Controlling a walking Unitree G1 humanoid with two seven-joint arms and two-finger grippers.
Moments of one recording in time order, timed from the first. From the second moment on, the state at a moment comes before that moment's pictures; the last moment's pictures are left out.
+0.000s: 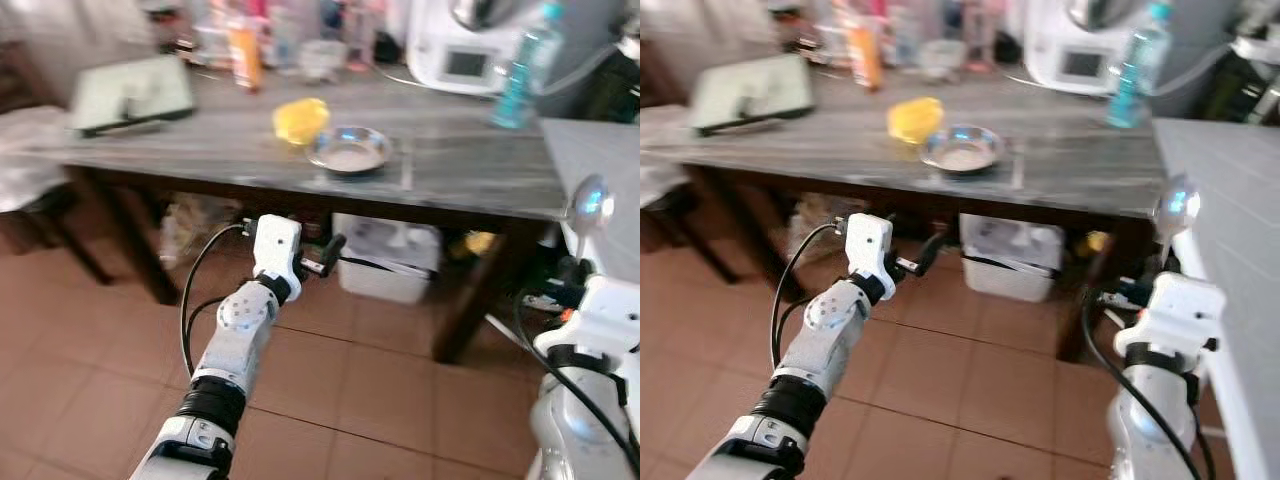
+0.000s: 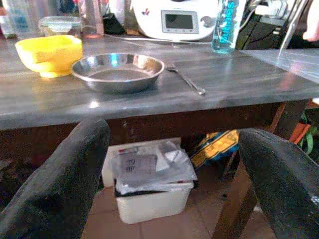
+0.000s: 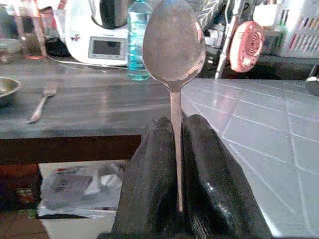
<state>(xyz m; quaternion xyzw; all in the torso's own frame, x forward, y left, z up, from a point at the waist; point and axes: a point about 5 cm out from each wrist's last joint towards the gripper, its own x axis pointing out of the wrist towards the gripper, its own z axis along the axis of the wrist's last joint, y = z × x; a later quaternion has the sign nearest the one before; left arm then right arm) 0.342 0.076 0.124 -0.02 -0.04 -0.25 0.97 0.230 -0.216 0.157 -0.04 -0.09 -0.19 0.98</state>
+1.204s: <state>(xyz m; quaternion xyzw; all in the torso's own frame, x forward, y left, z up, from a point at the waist) 0.327 0.104 0.108 -0.05 -0.03 -0.26 0.96 0.226 -0.214 0.153 -0.04 -0.08 -0.19 0.98</state>
